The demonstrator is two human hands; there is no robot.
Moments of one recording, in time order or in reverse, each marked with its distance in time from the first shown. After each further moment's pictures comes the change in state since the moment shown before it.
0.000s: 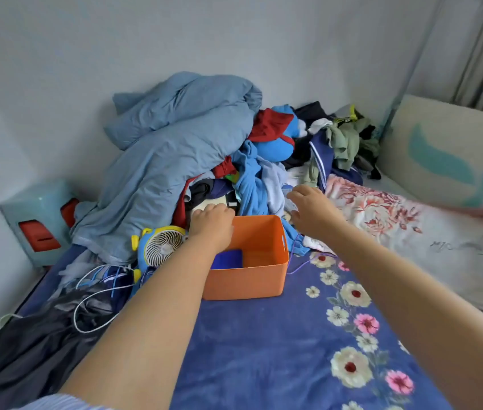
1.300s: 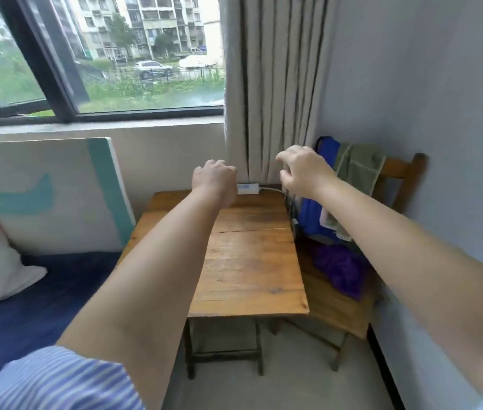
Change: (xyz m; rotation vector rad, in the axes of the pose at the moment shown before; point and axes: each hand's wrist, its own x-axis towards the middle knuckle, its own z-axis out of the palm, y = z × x) left_hand -0.574 0.786 -0.228 -0.216 0.242 1.367; right_hand -0.954 0.263 -0.289 -0.341 0.343 1.332
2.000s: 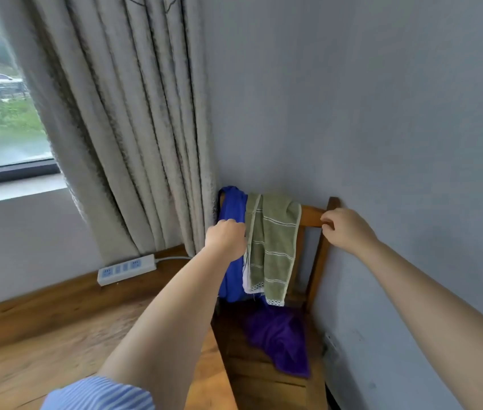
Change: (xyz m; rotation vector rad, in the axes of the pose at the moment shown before) left_hand 0.306 0.218 0.095 -0.184 -0.169 0.482; right_hand 0.099 0.331 0.032 -0.058 0.003 0.653
